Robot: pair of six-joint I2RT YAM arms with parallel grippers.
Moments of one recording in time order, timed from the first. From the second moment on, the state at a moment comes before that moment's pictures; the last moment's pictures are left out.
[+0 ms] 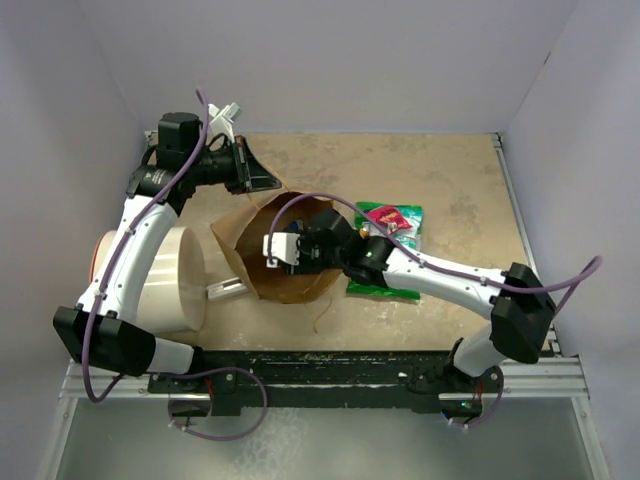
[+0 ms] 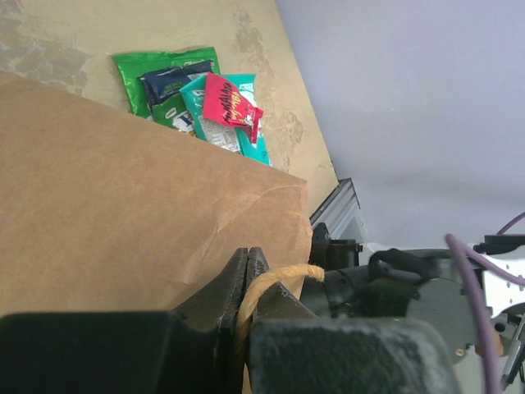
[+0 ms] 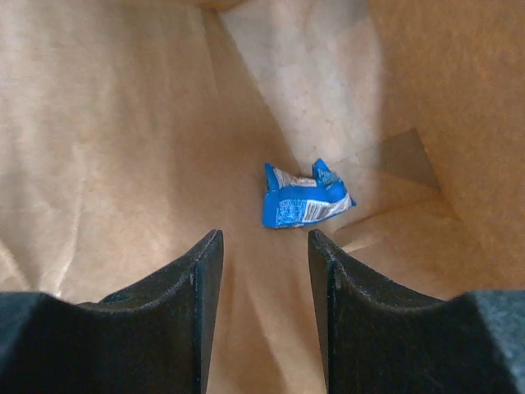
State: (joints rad) left arm -0.20 1.39 1.50 -0.64 0.77 -0.53; right arm 1.00 1.50 1.15 -0.23 -0.10 -0.70
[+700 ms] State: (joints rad) left arm -0.20 1.33 1.42 -0.52 0.84 -0.64; right arm 1.00 1.64 1.05 0.05 0.11 -0.45
